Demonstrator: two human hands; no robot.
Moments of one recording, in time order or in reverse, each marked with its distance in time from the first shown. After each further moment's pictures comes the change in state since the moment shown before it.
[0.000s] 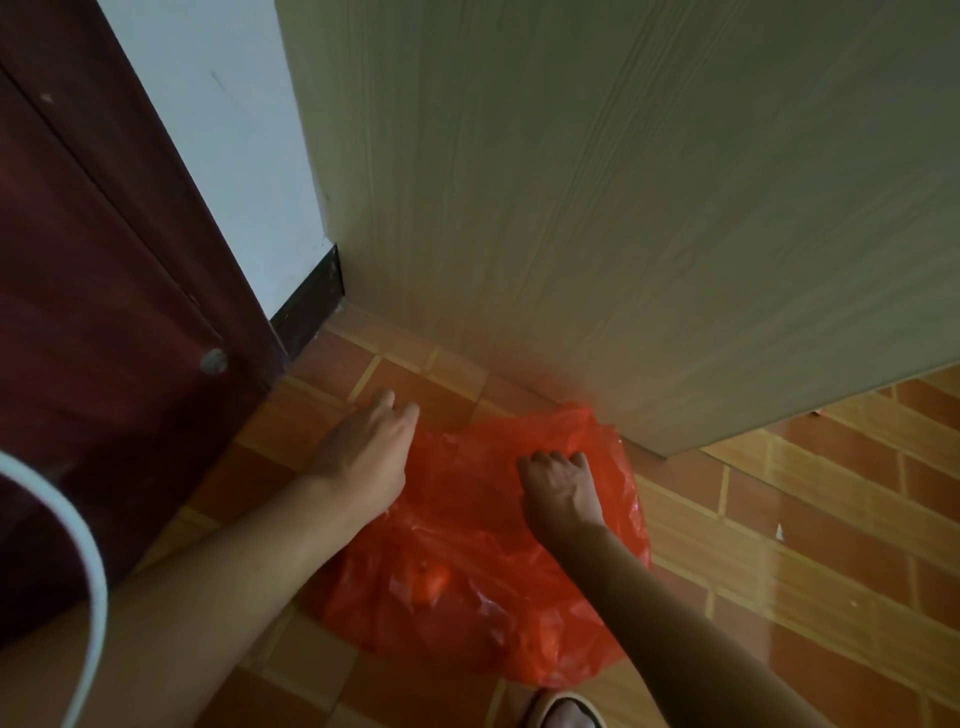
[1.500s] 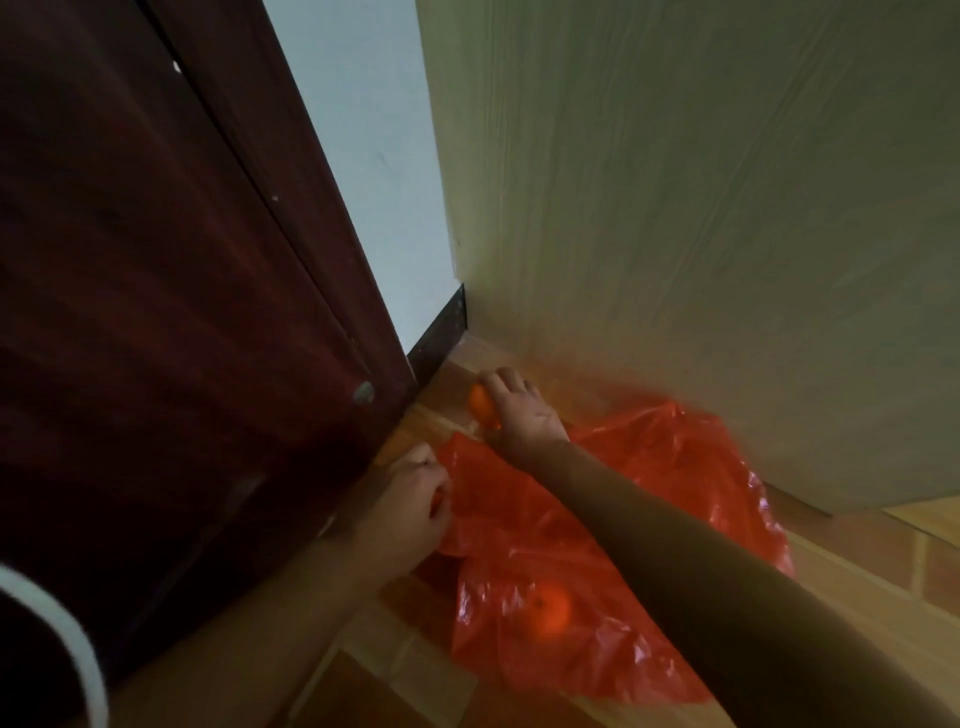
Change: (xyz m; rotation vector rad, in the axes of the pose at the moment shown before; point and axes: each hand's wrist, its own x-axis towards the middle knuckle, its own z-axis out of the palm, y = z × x) left_hand -0.052 -0.086 -0.023 -0.128 0.044 -0.001; right_hand 0.157 -0.133 -0.042 0.549 0.103 -0.294
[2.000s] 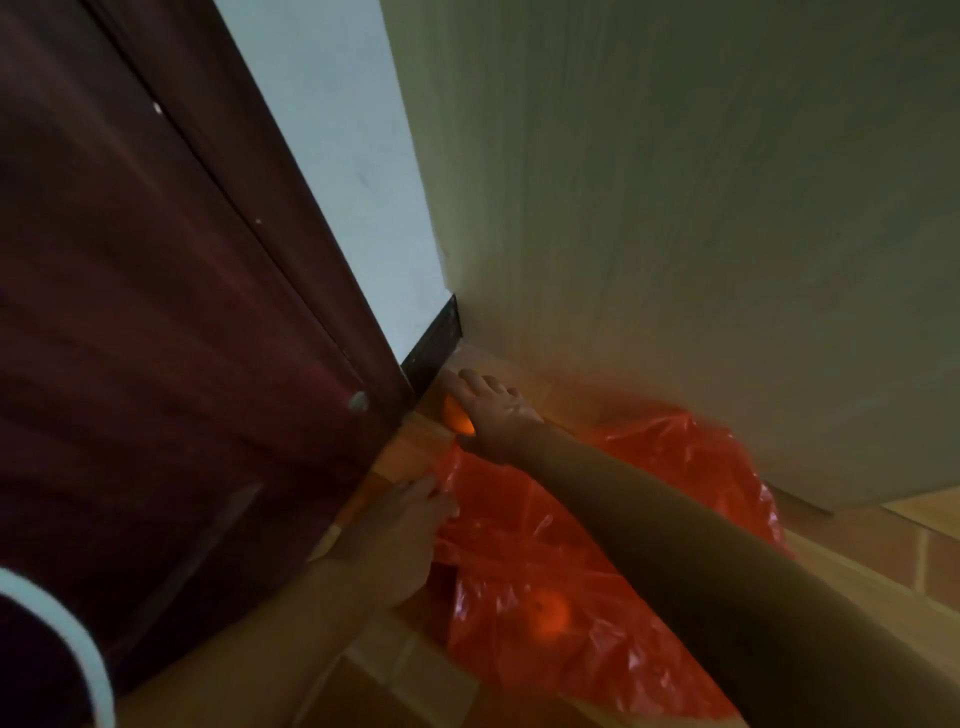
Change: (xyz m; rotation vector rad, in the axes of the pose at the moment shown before) left_hand -0.011 -0.004 0.021 0.145 -0.030 0.177; right_hand 0.021 -0.009 -0.003 -0.263 -0.137 -0.154
